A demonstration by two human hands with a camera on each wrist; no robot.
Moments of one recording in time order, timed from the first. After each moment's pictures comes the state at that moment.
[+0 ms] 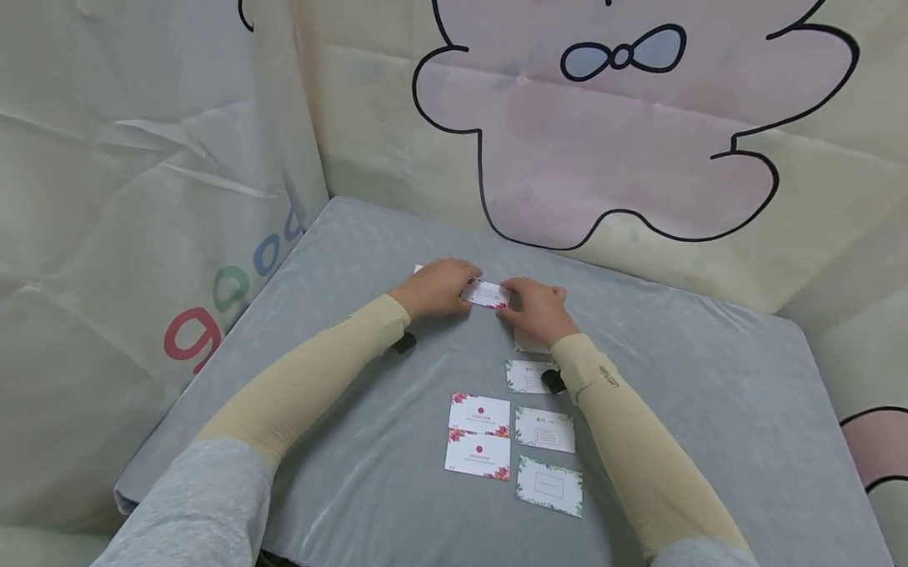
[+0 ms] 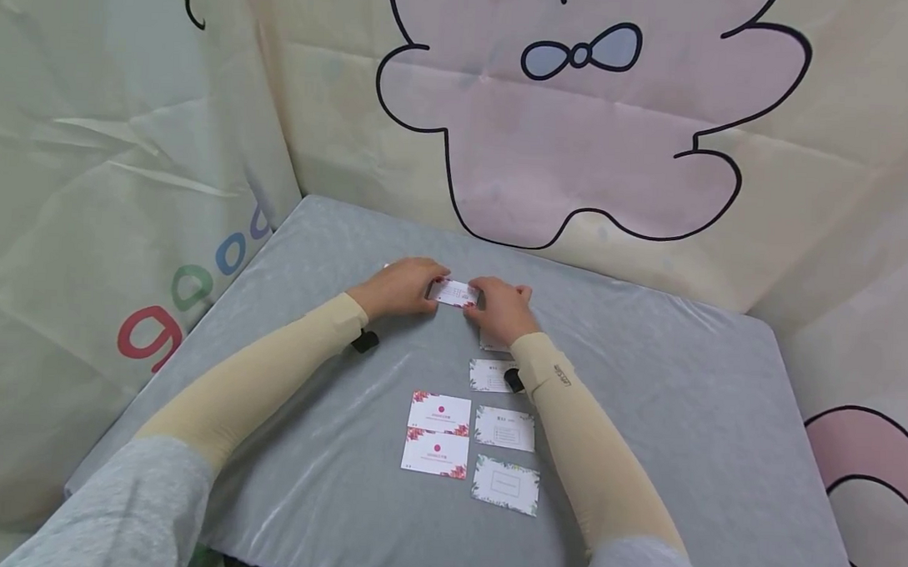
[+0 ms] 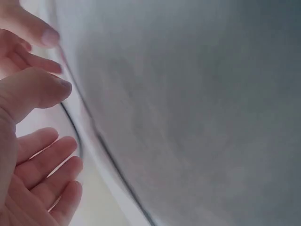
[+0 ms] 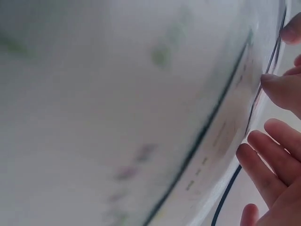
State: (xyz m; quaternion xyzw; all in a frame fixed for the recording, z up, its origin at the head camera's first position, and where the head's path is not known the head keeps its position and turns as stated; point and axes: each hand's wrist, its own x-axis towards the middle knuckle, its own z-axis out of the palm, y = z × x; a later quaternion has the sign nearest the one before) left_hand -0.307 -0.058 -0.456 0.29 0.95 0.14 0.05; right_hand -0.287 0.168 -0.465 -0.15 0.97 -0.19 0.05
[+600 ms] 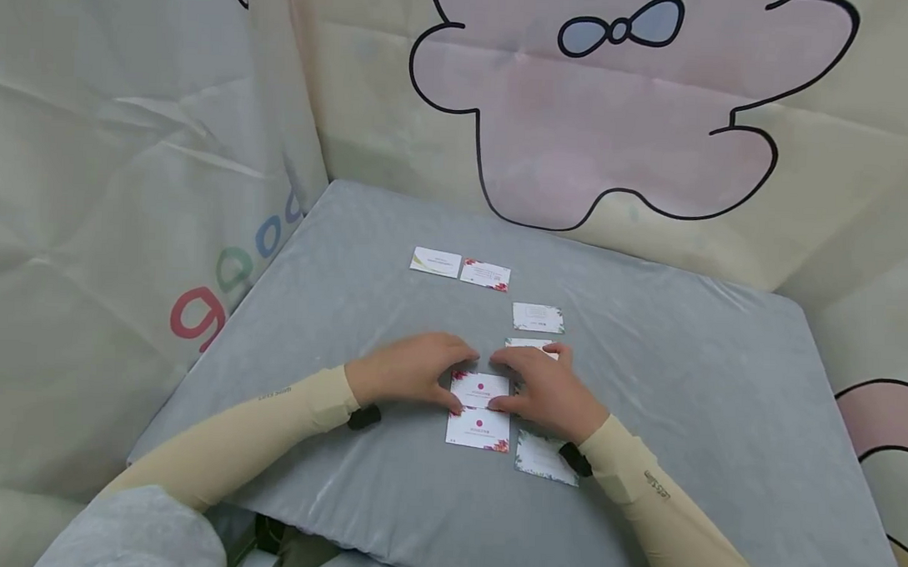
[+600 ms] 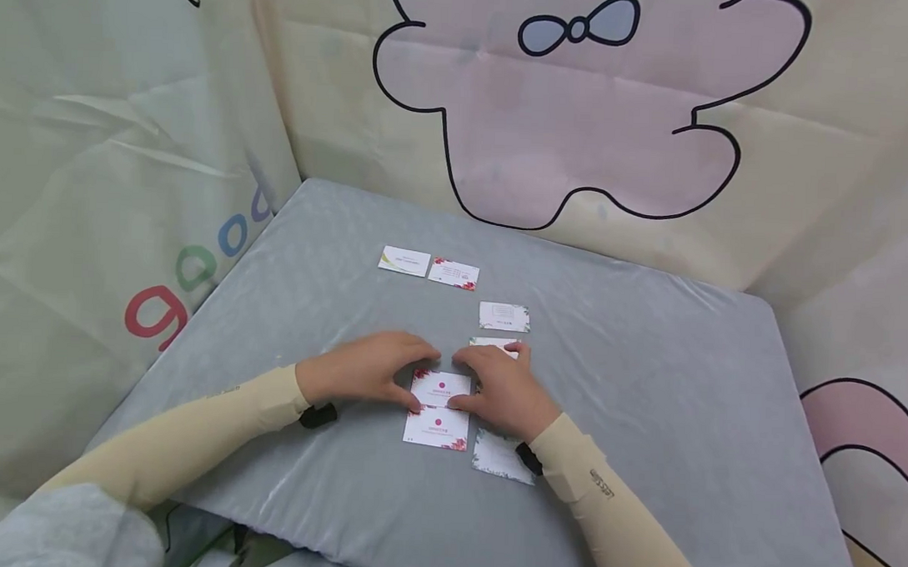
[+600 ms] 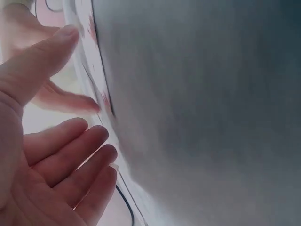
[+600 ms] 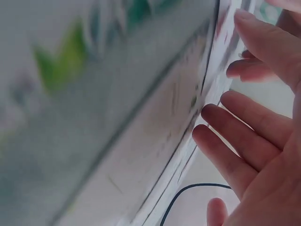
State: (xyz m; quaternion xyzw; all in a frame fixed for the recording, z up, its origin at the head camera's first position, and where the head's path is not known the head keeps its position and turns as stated) left_hand -0.152 -0.075 -0.460 0.40 0.89 0.18 0.11; right_hand -0.134 0.183 -0.460 -0.29 0.94 -0.17 0.05
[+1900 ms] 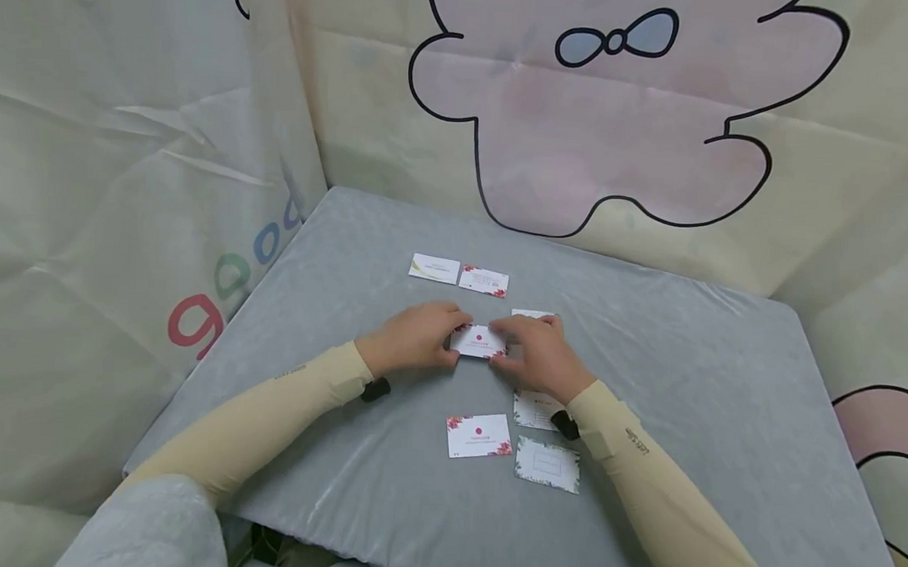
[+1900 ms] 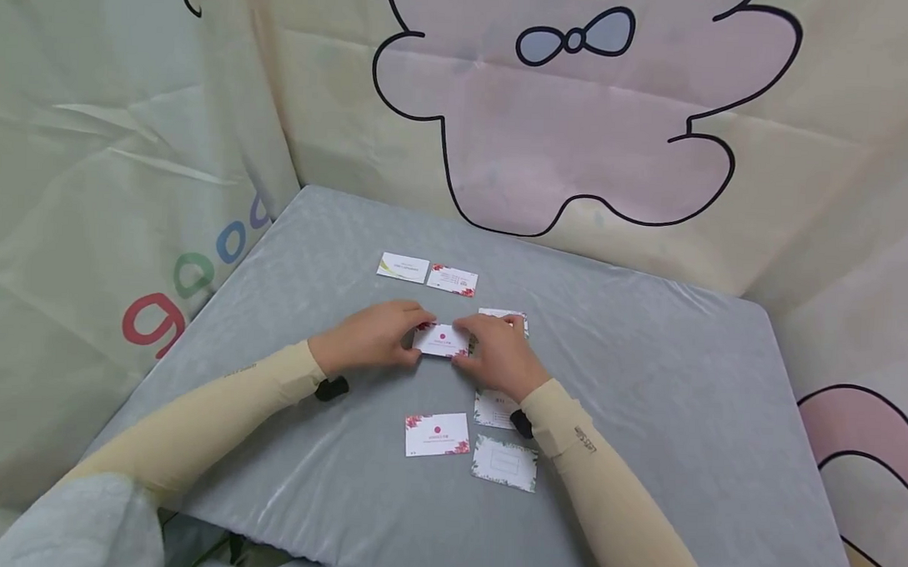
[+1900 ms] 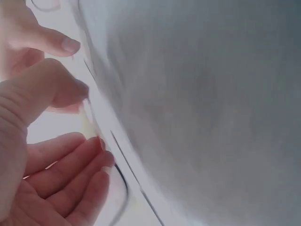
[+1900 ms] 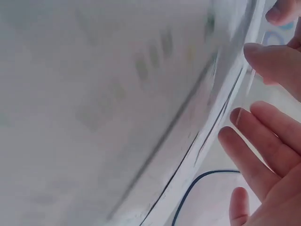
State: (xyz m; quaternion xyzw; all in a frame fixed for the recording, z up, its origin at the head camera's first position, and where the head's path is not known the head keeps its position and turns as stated) left_hand -0.201 -0.072 -0.455 0.35 0.92 0.14 0.03; right_hand -0.189 0.174 -0.459 -0.27 0.95 -0.16 0.01
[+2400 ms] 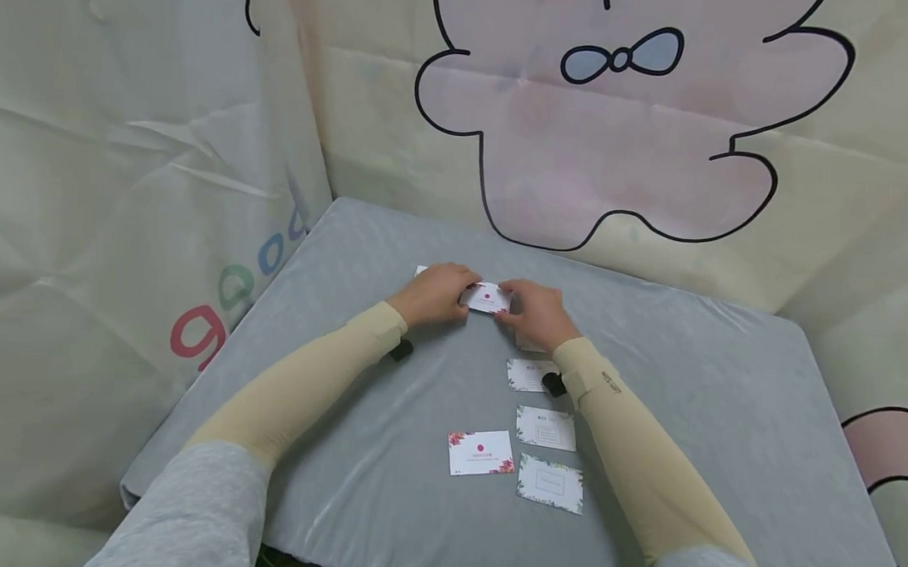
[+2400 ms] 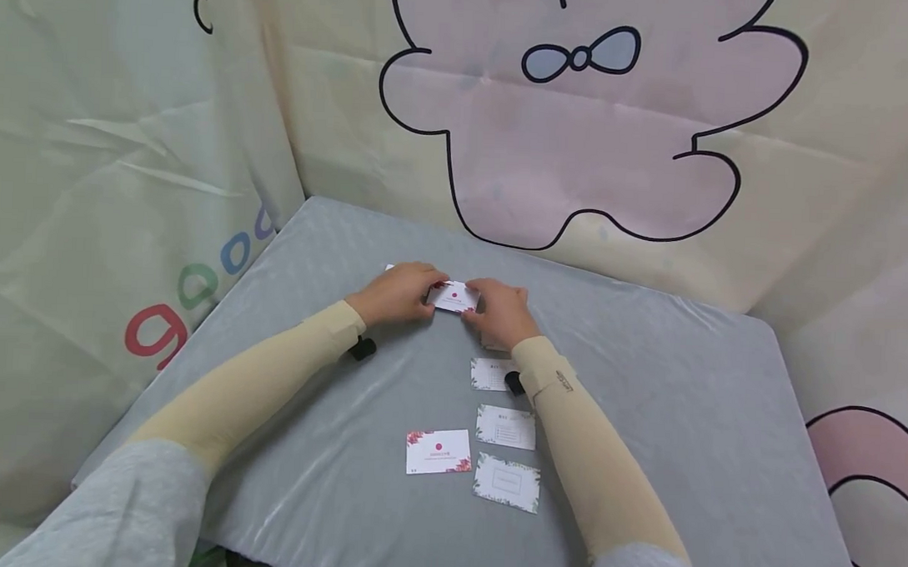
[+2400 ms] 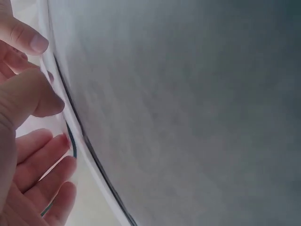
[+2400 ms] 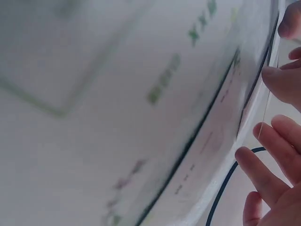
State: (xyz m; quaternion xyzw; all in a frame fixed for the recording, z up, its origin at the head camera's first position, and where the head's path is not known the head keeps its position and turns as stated) left_hand -0.298 -0.064 -0.463 0.30 0.94 0.13 0.02; right_hand -0.278 0.166 -0.460 -0.17 0.96 -0.21 0.05
